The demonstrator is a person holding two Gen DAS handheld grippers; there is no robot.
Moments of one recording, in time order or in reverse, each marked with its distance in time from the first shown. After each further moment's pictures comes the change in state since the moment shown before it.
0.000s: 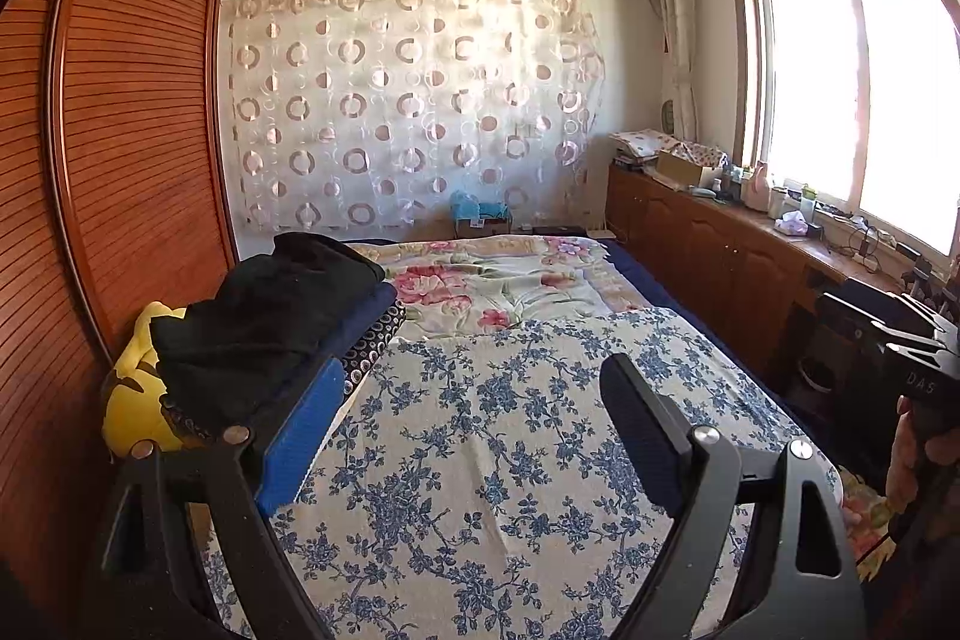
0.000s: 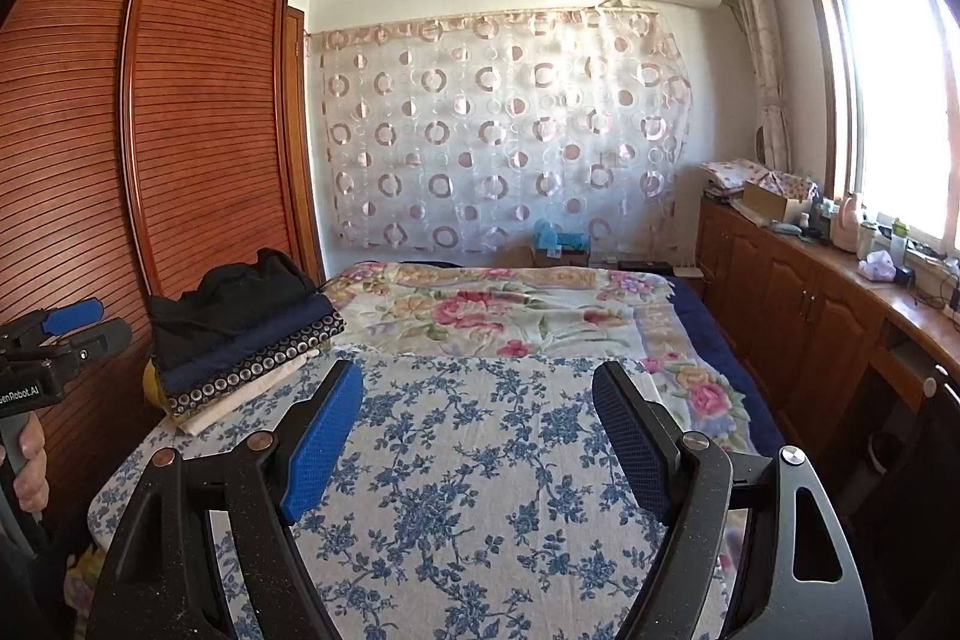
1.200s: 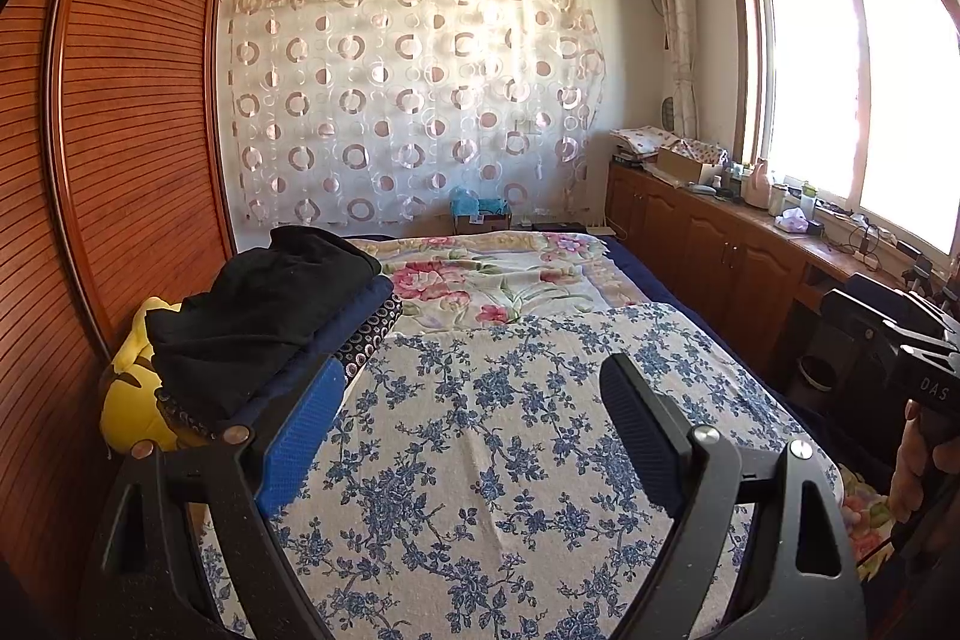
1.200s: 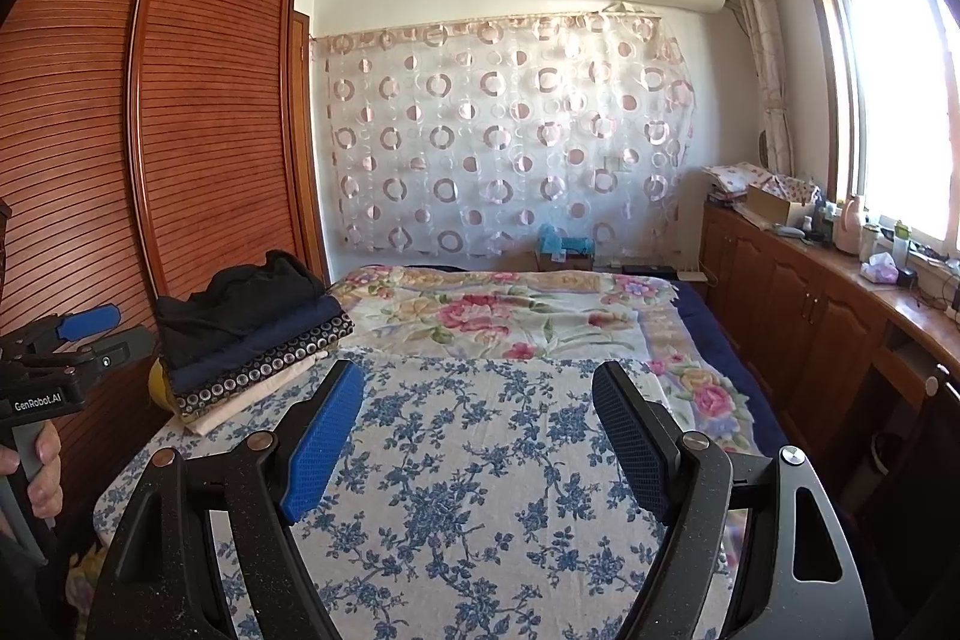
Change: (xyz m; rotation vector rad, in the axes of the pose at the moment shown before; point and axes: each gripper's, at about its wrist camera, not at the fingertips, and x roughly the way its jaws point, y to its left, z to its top) left arm 0.002 -0.003 -0.004 -0.007 0.011 0.002; right arm 0.012 -0.027 -0.001 -0.002 -0.011 0.019
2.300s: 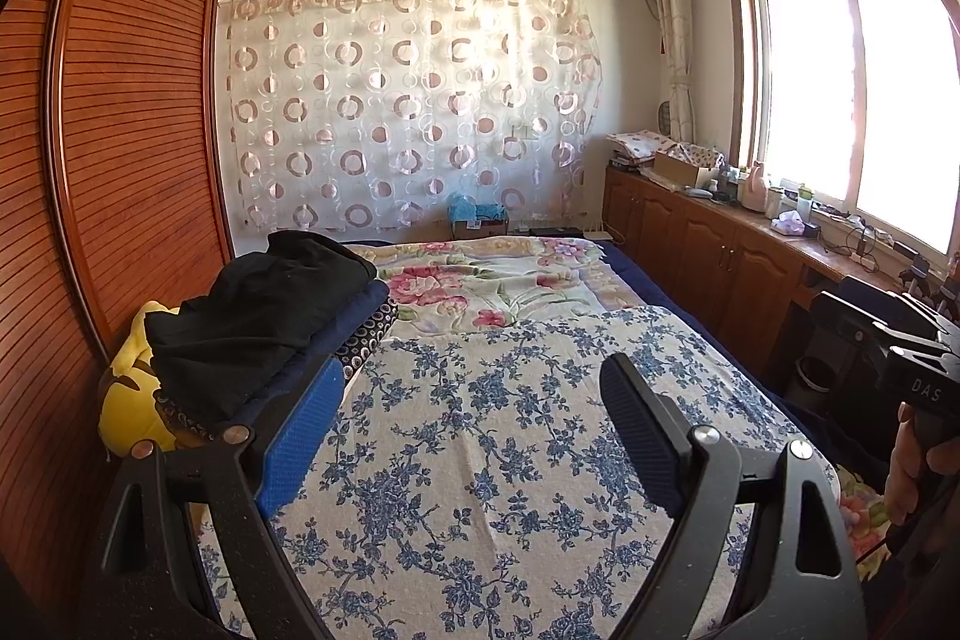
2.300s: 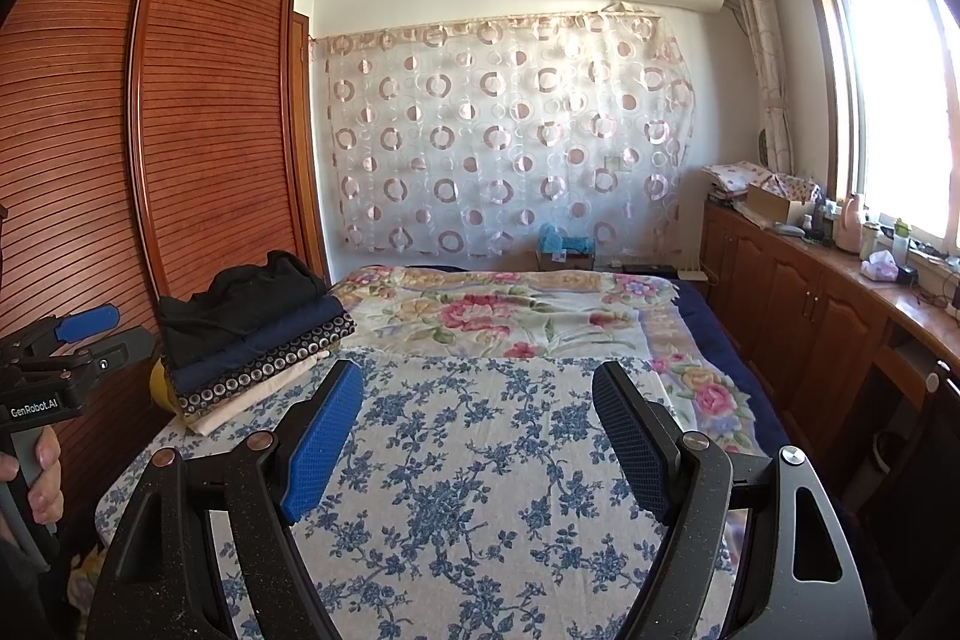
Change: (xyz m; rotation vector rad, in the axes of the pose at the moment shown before) left arm 0.001 -0.001 -0.001 0.000 -0.005 -0.003; right arm 0.002 -0.004 -0.003 -0.002 -0.001 0.005
